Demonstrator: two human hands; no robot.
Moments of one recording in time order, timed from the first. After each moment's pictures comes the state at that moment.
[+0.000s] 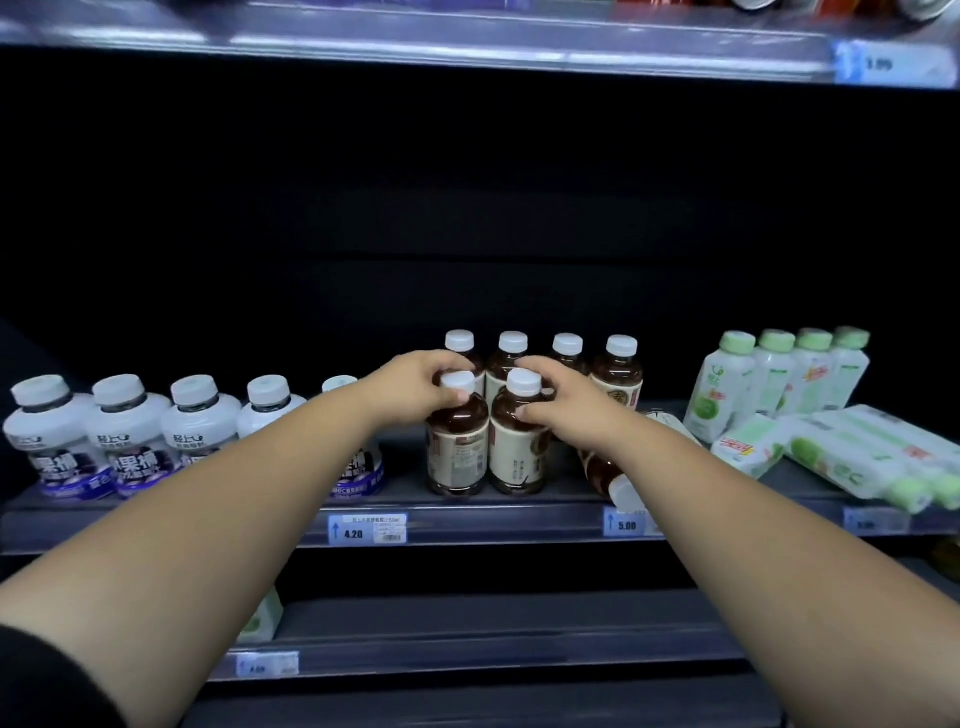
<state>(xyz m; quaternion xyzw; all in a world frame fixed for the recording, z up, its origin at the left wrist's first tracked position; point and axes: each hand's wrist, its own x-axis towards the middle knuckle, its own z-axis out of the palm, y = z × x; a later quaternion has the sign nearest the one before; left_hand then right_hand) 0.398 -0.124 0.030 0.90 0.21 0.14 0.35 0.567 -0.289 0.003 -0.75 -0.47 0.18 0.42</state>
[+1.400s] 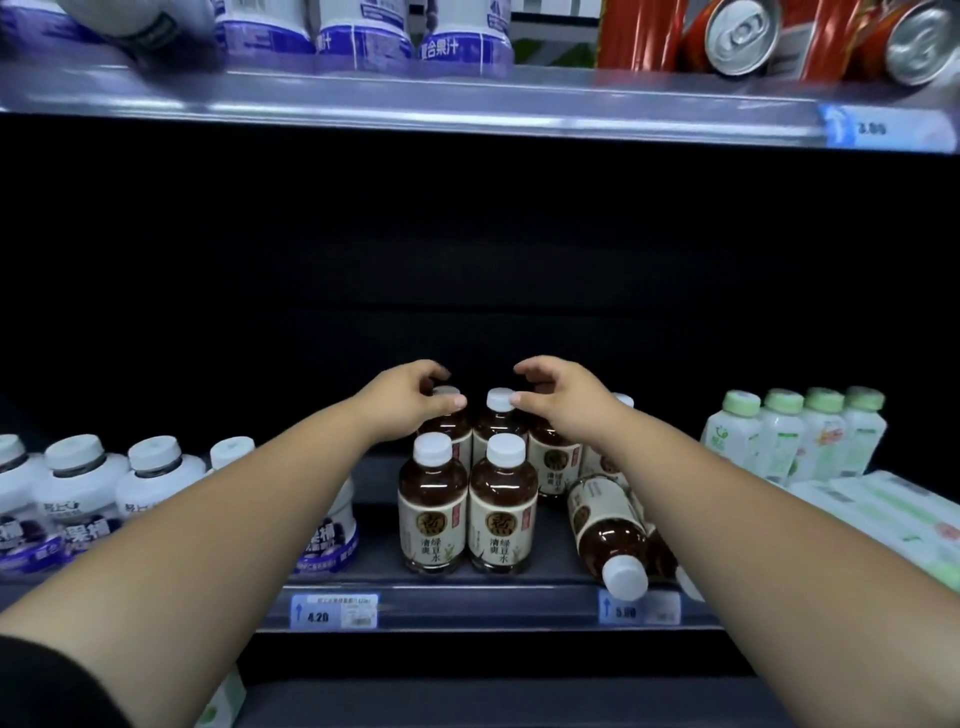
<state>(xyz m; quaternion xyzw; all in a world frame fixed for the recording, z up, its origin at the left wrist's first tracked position) 0.449 -0.085 0.049 0.89 0.27 0.19 0.32 0.629 -0.249 0.044 -0.76 -0.49 0.10 0.42</state>
